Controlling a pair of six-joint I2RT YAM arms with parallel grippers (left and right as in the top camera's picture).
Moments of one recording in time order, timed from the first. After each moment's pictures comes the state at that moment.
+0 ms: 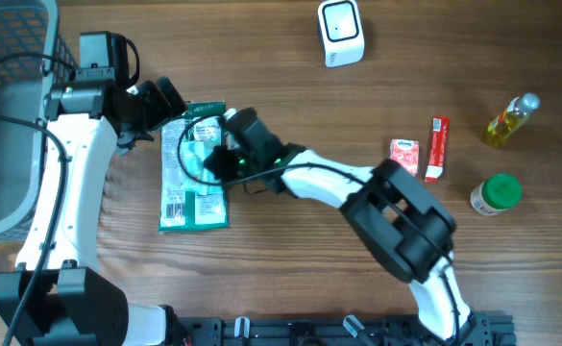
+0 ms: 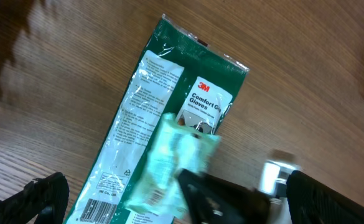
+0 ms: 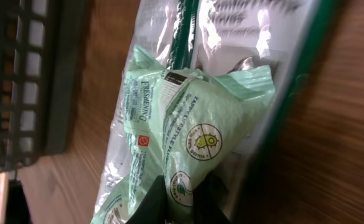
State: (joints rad) left arm 0.04 1.60 1.44 -1.01 0.08 -0.54; right arm 0.79 2.16 1.33 0.07 -0.38 0.75
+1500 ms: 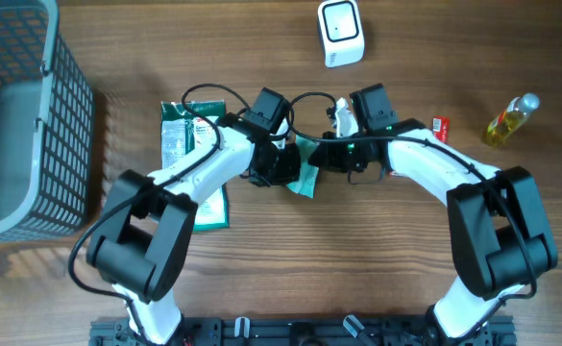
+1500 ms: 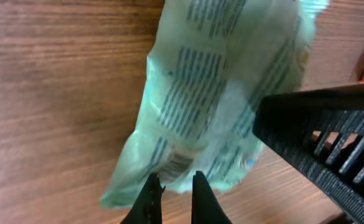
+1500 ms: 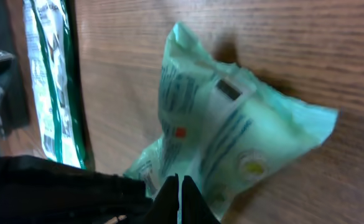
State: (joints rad) left arm -0.51 1.90 1.22 -0.66 0.39 -0.54; right arm 0.34 1.86 1.05 -0.35 -0.61 0.43
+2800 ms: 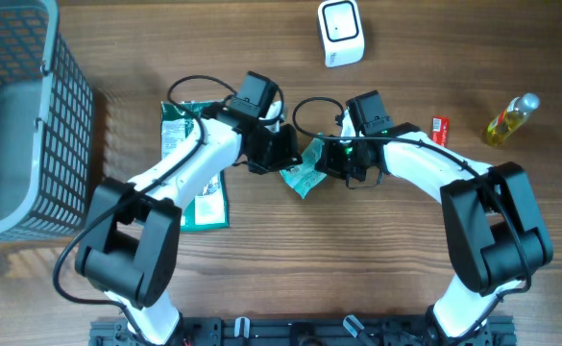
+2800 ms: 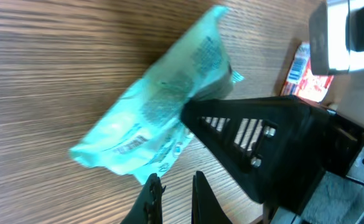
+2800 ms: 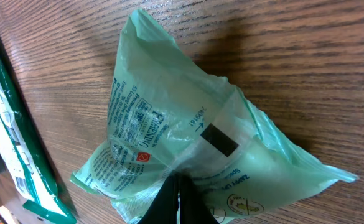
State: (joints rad) left arm -0.45 1.86 1.26 -0.66 0.50 -0.63; right arm 0.35 1.89 1.03 -0.37 -0.47 0.60
